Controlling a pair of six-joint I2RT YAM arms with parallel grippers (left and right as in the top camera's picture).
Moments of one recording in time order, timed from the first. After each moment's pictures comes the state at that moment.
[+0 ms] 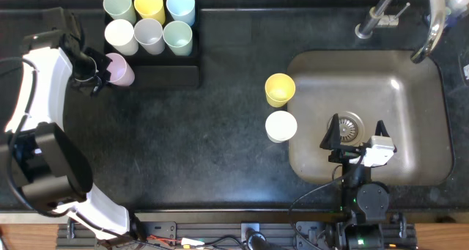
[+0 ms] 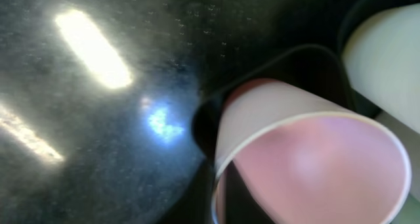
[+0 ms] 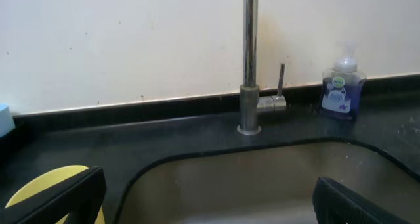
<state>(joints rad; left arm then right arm) 0.24 1.88 1.52 -1.01 0.06 -0.84 0.07 0.01 0.02 0.00 0.19 0.11</state>
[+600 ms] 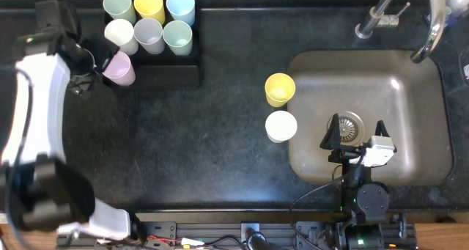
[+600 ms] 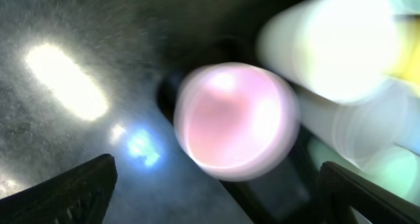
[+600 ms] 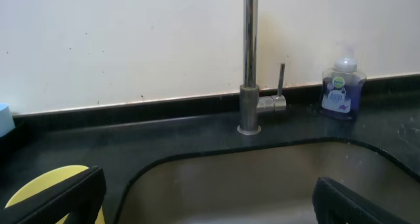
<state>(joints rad) 0.20 1.71 1.52 -1.00 0.06 -0.83 0.07 0.01 0.02 0.00 0.19 0.11</state>
